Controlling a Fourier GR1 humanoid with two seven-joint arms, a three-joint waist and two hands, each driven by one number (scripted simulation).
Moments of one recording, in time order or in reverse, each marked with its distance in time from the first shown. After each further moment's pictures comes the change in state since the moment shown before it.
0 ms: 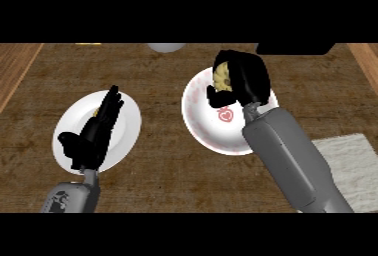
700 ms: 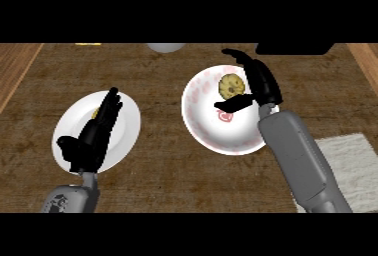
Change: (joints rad) left arm 0.020 -0.002 -0.001 -0.019 -0.013 -0.007 -0.003; right arm 0.041 0.020 -0.212 0.175 -0.306 0.058 -0.396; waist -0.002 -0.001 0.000
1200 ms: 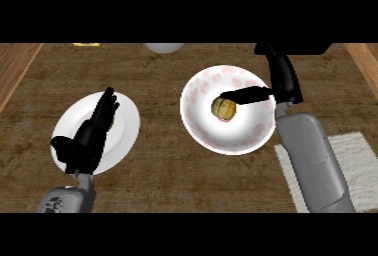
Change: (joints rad) left arm 0.012 0.004 0.012 -0.032 -0.004 -0.004 0.028; right arm 0.053 0.013 -0.117 -0.177 -0.147 -0.010 -0.001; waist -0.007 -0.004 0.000
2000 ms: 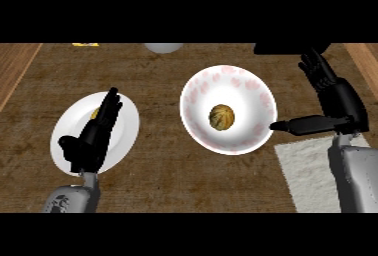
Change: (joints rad) left arm -0.010 -0.026 0.003 0.027 -0.025 0.001 -0.021; right arm 0.273 -0.123 -0.129 -0.269 -0.336 0.314 -0.020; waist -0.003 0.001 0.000
